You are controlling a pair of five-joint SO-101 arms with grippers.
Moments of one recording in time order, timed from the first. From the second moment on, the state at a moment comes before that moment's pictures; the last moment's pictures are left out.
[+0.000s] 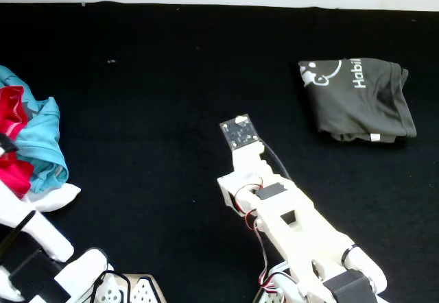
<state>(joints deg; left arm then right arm) -56.6 -15.5 3.8 80.7 -18.3 -29.0 -25.2 70.1 20.3 0.5</state>
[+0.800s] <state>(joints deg) -68.4 -5.8 1.7 67.2 -26.2 -29.0 -24.9 70.1 20.0 0.5</state>
